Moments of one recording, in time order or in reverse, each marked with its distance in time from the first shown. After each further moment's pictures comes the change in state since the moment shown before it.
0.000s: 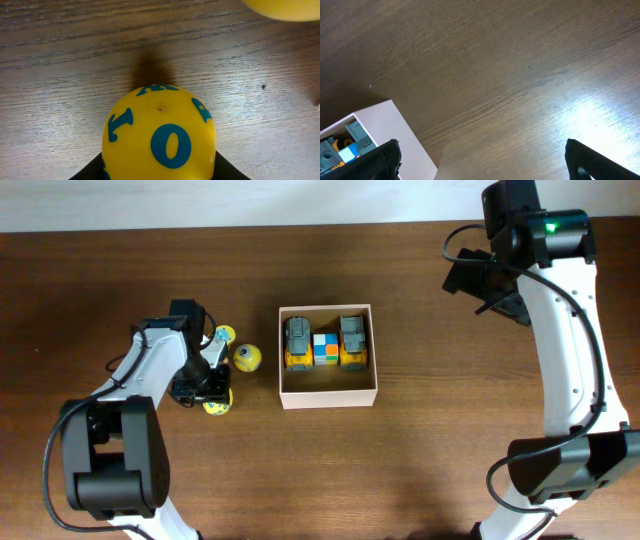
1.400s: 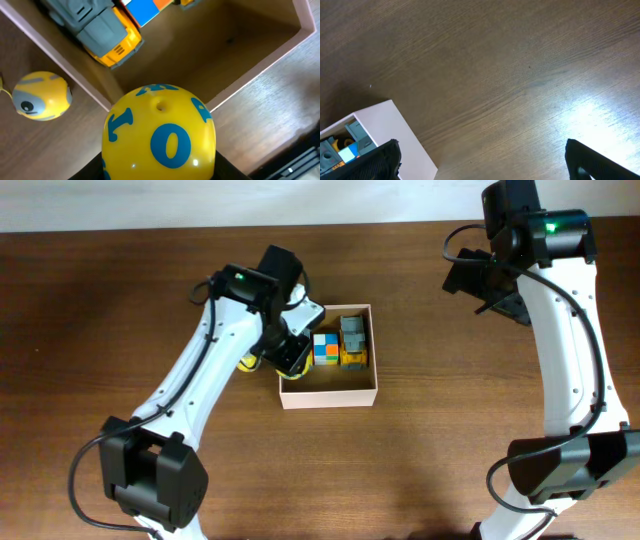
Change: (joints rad) left arm -0.409 0.000 0.506 -0.315 0.071 0.146; right arm 0.000 0.000 0.000 0.000 0.000 0.001
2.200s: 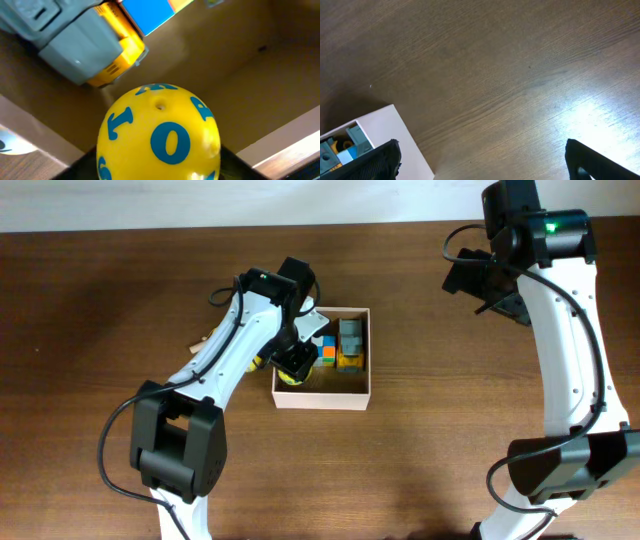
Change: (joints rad) left arm -0.011 0.157 0.000 0.037 -0.047 0.032; right arm 0.000 0.000 0.000 0.000 0.000 -0.001
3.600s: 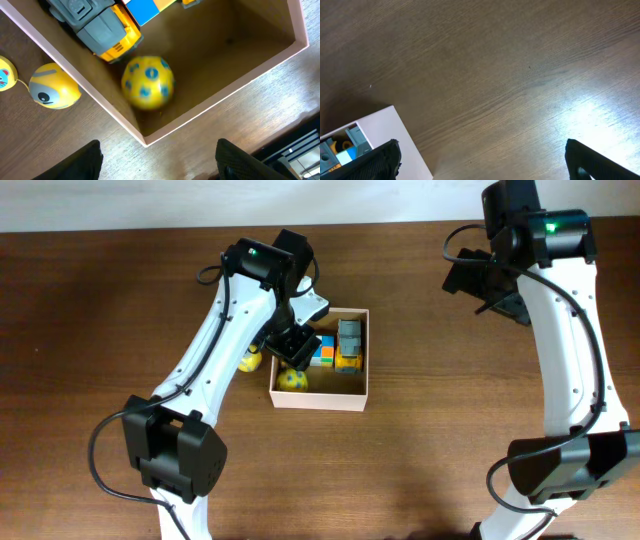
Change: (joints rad) left arm -0.002 0.000 0.274 -0.268 -0.001 -0.004; right arm 0.000 0.000 0.000 0.000 0.000 0.000
